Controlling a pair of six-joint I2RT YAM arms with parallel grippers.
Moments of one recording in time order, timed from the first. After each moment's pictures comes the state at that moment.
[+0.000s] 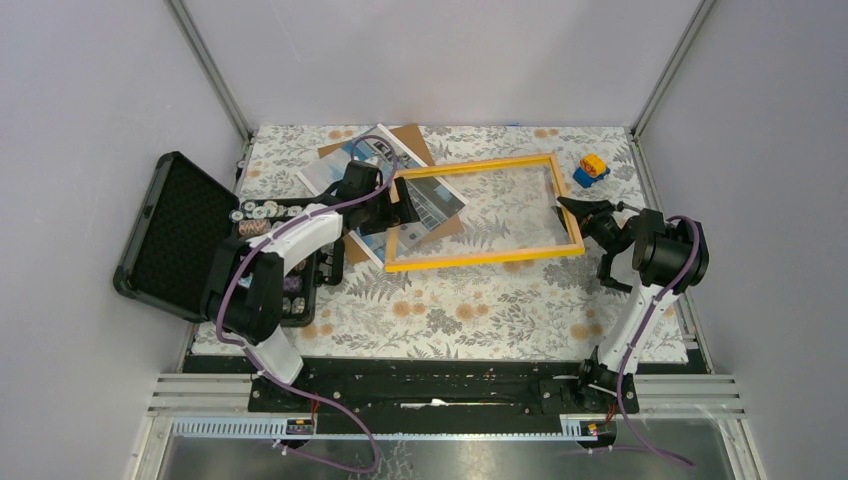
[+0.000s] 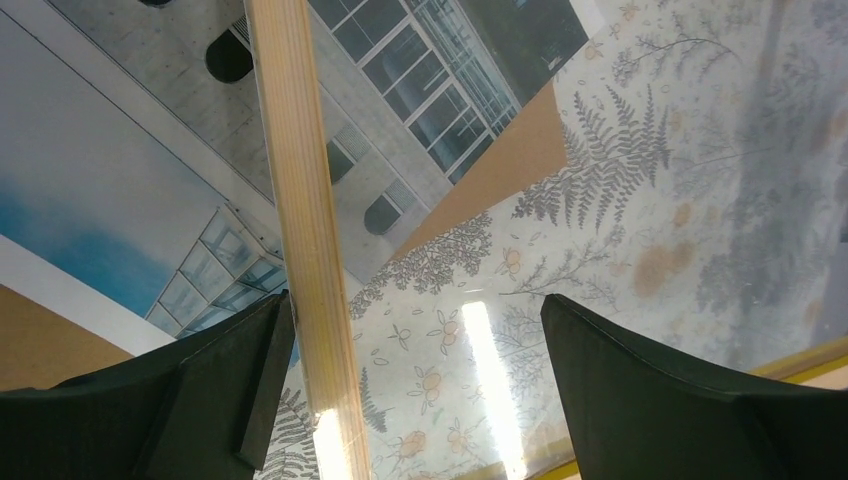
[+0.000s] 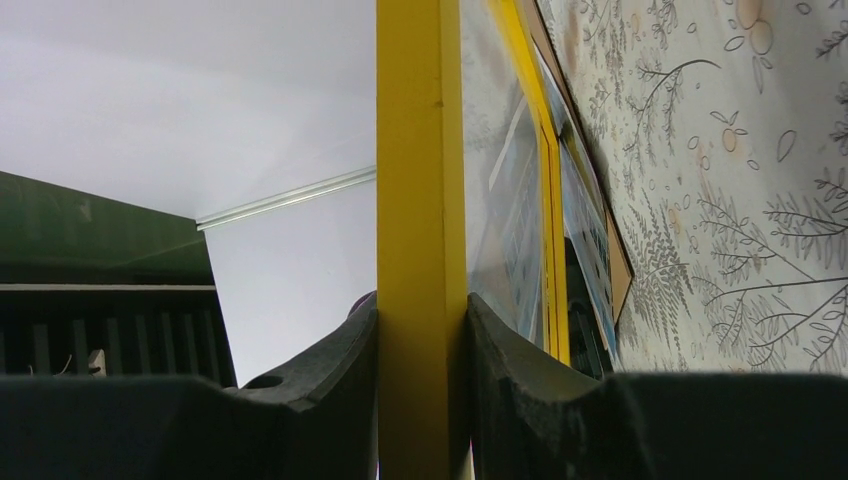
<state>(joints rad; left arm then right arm) -0.40 1.67 1.13 -0.25 0.20 -0.63 -0.33 2.09 0.64 1.41 -0.94 1.84</state>
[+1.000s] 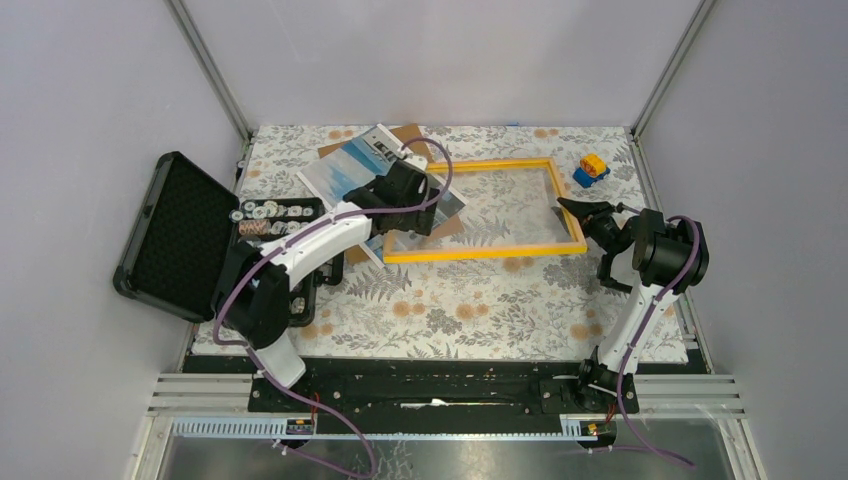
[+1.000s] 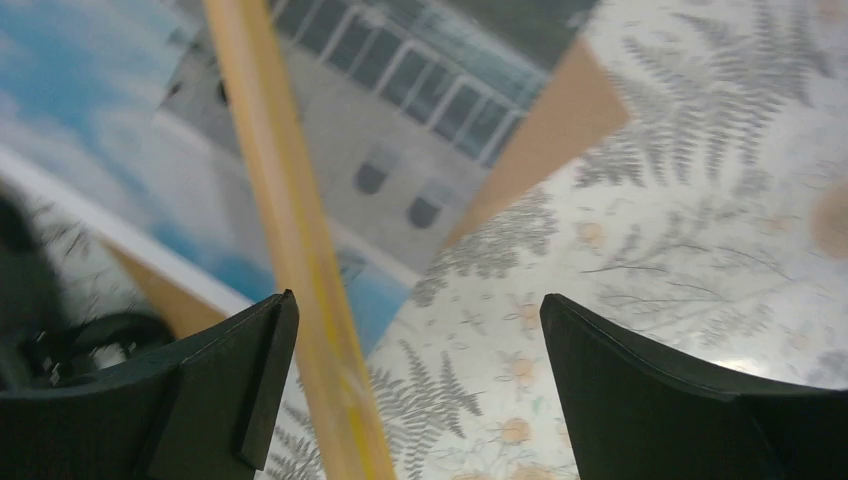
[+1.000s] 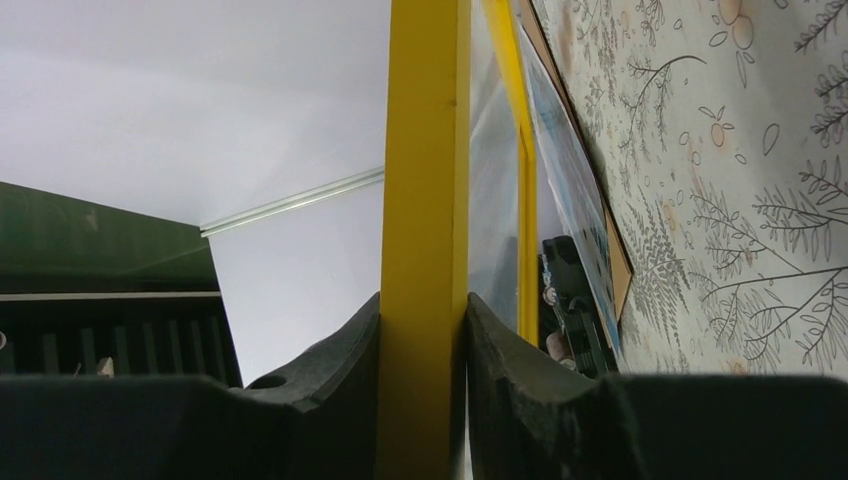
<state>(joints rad) -0.65 1.68 1.31 -0.49 -0.25 -0.29 -0.33 2.10 0.64 1.39 -0.93 1.85</state>
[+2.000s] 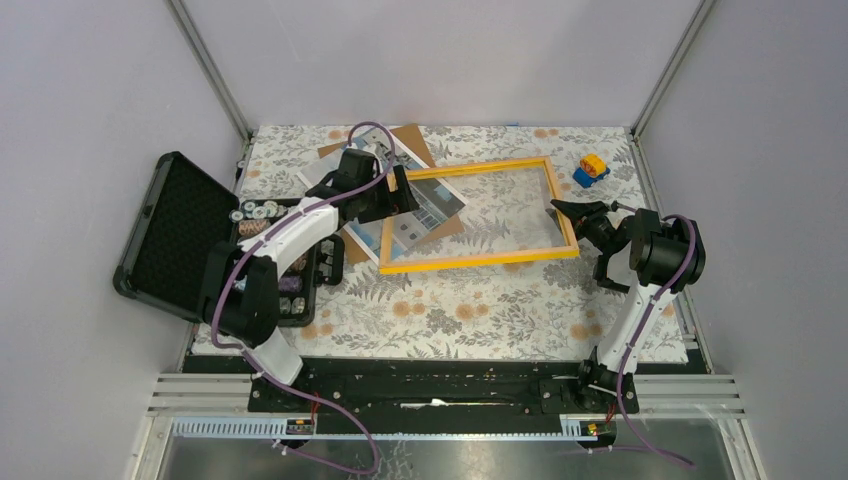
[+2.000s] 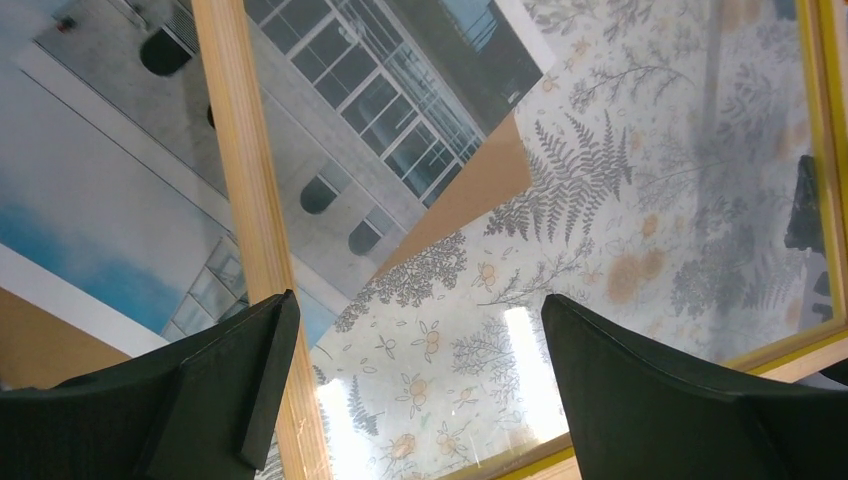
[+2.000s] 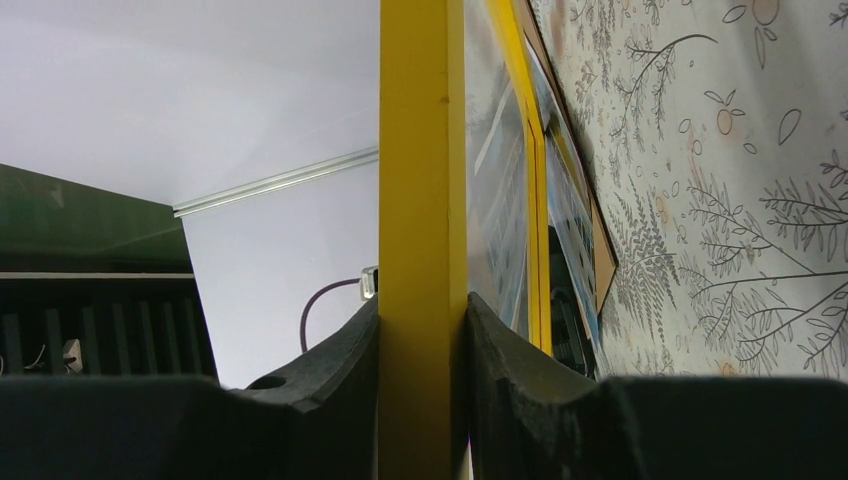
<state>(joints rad) -0.39 1.64 1.21 -0.31 0.17 -0.58 -0.30 2.10 0.63 1.40 -0.94 1.80</state>
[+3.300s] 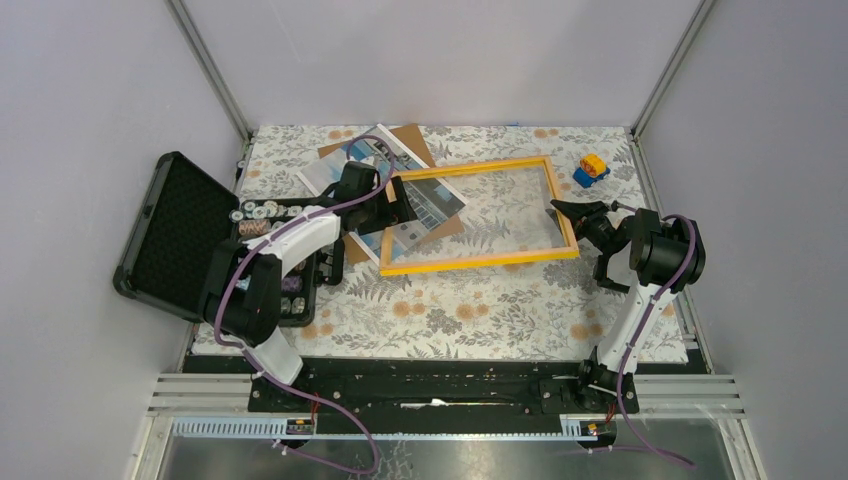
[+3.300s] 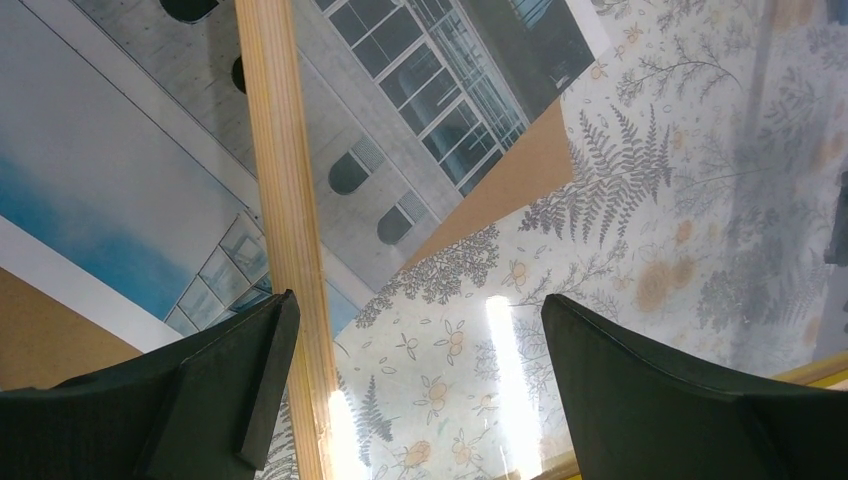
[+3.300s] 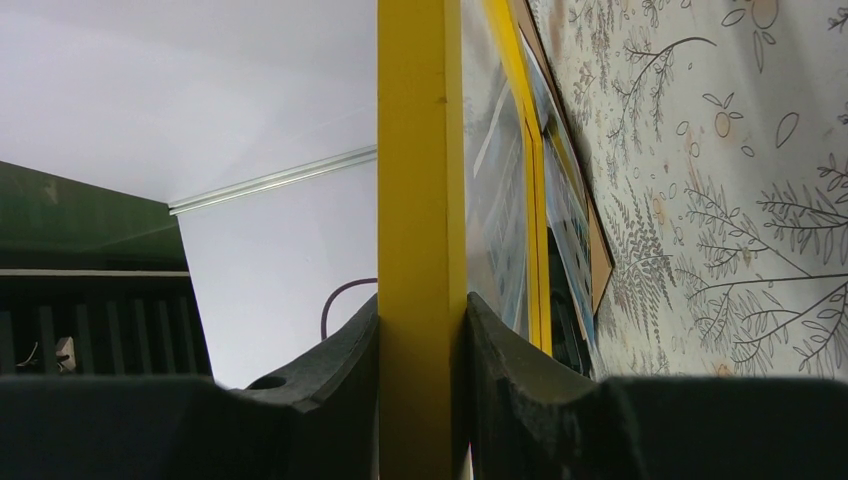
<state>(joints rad) -0.39 1.66 1.11 -0.24 0.15 -0.62 -0.30 2.10 0.63 1.40 -0.94 1.79</state>
